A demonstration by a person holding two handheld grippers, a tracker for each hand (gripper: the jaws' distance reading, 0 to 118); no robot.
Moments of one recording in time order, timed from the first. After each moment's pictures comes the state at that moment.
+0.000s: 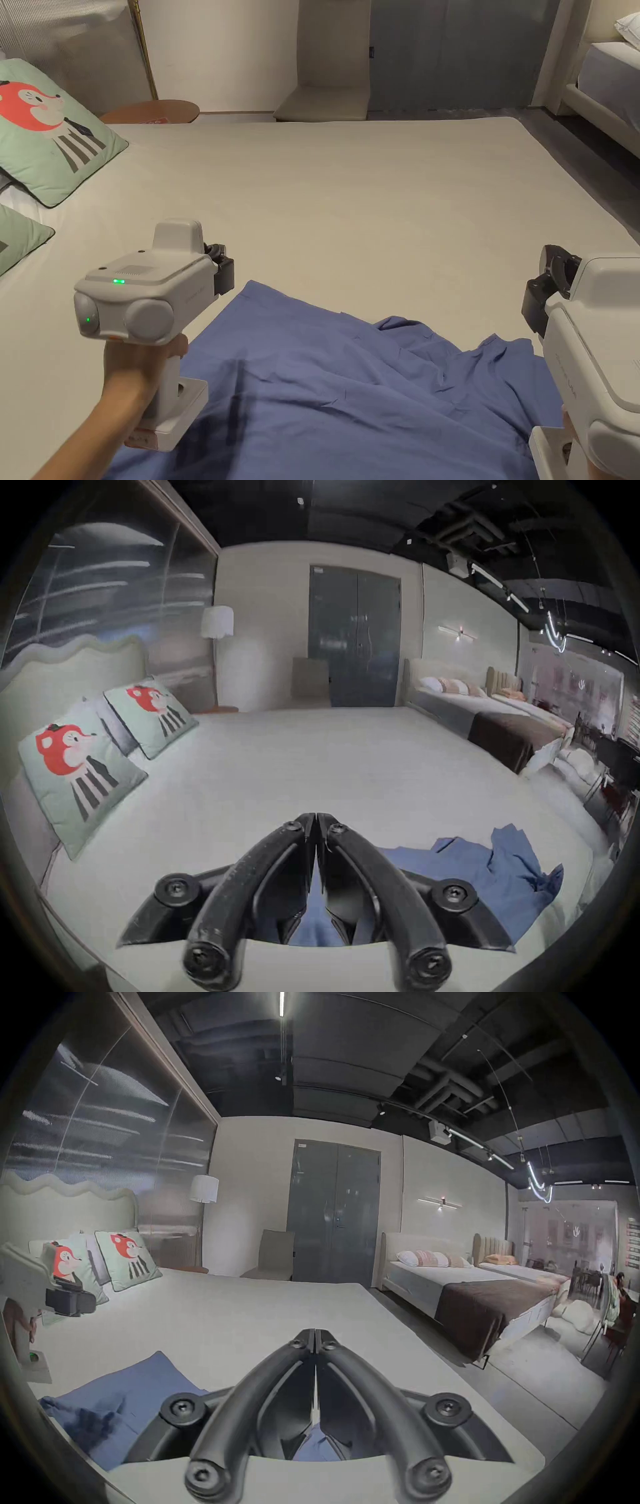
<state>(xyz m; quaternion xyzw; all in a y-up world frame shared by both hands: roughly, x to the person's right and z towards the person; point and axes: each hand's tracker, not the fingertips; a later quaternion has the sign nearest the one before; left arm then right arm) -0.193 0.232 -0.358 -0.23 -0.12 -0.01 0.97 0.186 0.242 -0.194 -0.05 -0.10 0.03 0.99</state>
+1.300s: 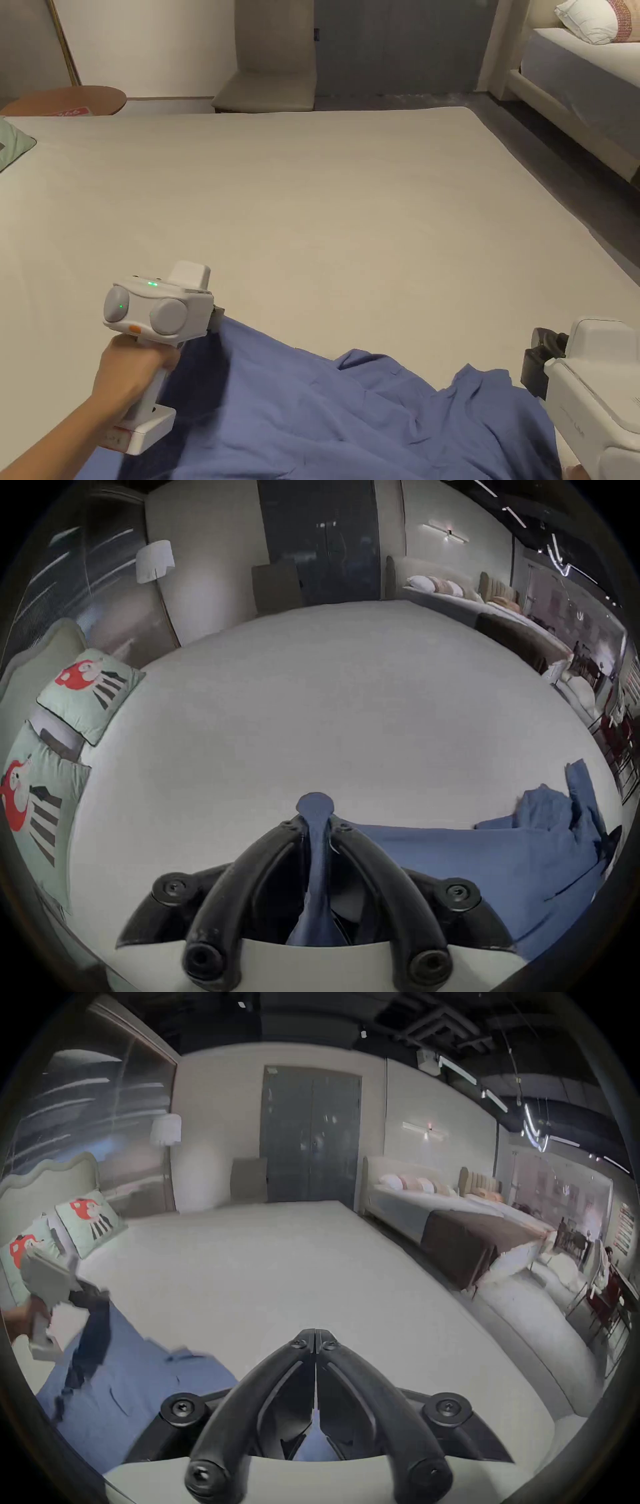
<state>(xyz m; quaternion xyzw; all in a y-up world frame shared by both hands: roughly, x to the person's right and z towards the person) -0.136 0.128 -0.517 -0.39 -0.15 -0.12 0.90 0.253 0.175 -0.262 -0.25 -0.15 -0.02 0.96</state>
